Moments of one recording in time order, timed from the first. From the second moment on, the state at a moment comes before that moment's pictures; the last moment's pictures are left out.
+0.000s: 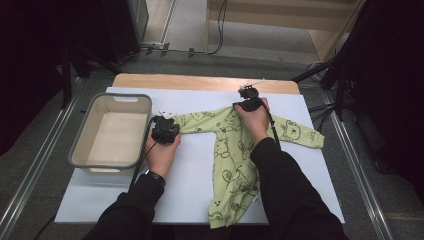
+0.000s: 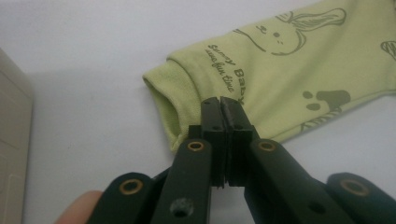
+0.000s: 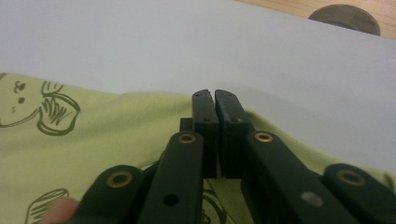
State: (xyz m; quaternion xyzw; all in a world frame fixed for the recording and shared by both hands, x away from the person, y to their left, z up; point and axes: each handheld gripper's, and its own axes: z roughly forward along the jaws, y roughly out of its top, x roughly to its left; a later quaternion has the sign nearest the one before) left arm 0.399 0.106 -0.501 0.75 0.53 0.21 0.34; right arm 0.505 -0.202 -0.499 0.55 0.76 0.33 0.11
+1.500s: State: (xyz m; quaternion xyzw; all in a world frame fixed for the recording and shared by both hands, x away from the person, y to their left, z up) left arm 0.320 0.010 -0.511 0.86 0.34 0.05 0.38; right arm 0.338 -0.451 -0.501 0.68 0.63 0.32 0.20
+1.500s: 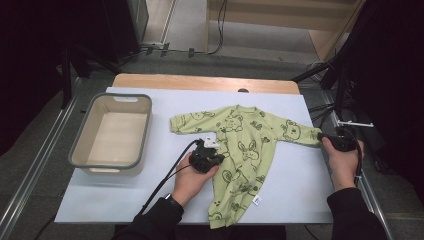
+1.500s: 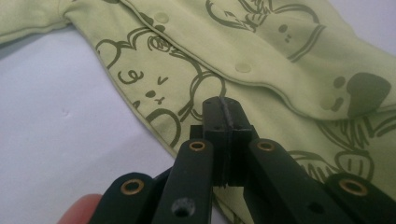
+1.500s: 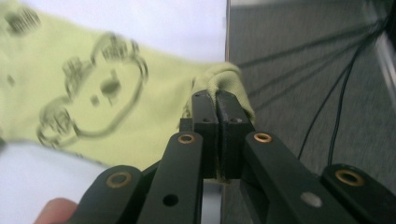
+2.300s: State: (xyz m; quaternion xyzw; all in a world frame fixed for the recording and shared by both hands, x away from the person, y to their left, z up) left arm 0.319 0.012 -0.513 0.86 0.34 0.06 0.38; right arm 0.296 -0.409 -0.494 0.64 0.64 0.39 0.18
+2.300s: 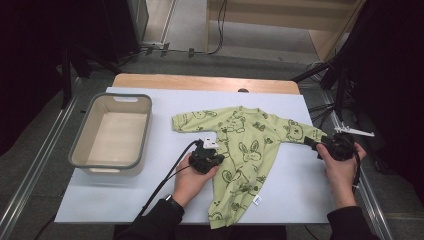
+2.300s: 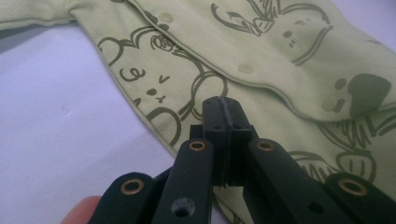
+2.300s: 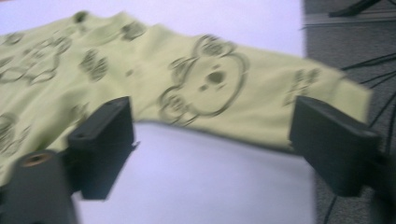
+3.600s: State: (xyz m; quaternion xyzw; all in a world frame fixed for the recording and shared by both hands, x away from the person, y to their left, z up) left arm 0.317 0.013 -0.516 0.85 0.35 0.06 0.40; right arm 0.196 -0.261 -0.519 0.56 0.72 0.38 0.13
